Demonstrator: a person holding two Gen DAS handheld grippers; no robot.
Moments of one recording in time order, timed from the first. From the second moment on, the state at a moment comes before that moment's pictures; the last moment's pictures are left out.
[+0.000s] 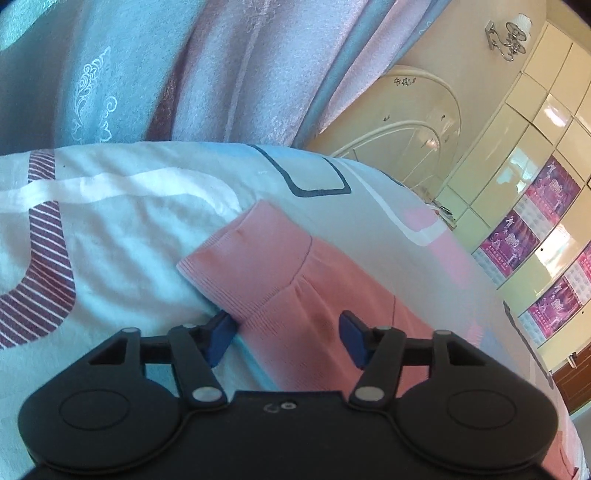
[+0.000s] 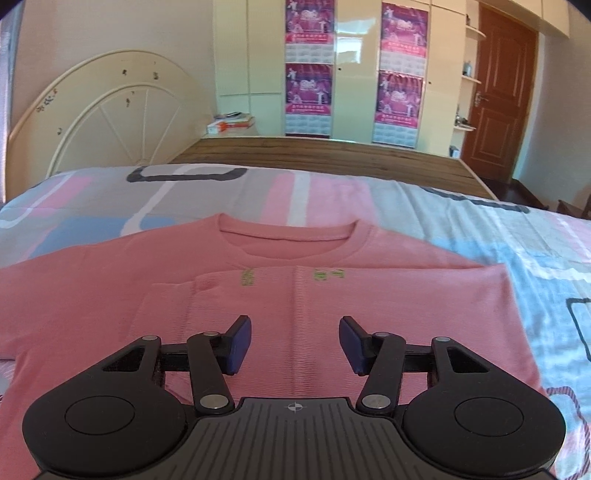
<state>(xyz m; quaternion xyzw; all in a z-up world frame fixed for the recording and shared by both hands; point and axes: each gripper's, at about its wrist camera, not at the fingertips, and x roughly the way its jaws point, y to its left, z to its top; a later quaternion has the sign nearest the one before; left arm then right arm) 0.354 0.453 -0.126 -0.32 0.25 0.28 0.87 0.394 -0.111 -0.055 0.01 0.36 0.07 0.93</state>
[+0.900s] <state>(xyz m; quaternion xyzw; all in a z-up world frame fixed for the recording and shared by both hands) 0.419 0.202 -0.031 -0.12 0.24 0.05 0.96 0.381 -0.215 -0.052 0.08 0.34 0.05 0.94</state>
